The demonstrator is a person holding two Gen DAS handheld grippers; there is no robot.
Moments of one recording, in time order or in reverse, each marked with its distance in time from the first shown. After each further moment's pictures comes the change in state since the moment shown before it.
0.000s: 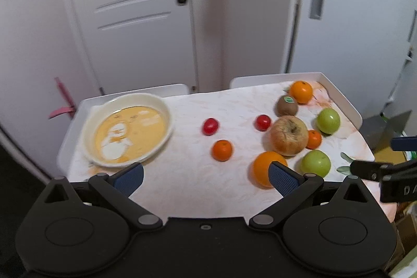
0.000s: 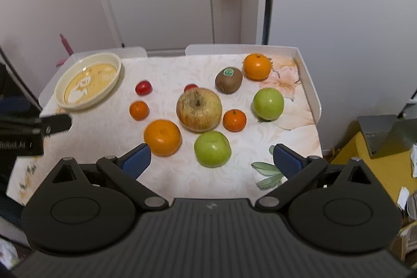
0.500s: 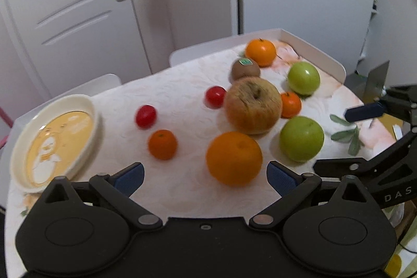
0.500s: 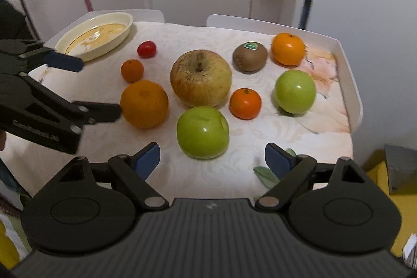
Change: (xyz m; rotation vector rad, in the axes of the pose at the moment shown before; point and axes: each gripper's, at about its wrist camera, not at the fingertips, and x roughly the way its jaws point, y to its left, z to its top) left arm 0.095 -0.055 -0.026 0.203 0.031 -0.126; right arm 0.089 -0.025 -0.034 -0.205 -0.007 0.129
